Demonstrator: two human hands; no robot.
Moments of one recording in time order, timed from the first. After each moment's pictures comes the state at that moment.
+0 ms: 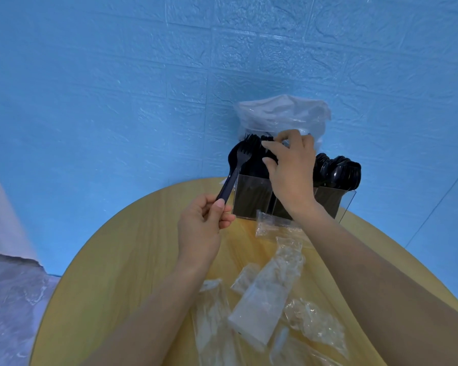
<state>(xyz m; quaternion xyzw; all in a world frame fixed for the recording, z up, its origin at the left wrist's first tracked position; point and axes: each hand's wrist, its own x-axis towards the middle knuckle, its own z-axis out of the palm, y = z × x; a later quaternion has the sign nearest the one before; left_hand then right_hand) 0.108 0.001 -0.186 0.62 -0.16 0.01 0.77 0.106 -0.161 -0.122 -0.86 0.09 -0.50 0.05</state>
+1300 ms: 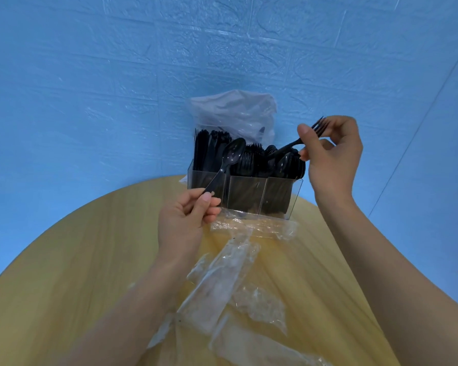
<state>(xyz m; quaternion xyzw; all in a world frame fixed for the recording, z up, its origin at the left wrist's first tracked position) 0.072 -0.039 -0.173 0.56 -0.19 -0.04 0.80 0.003 -0.211 -0.083 -0.65 0.11 -0.59 0.47</state>
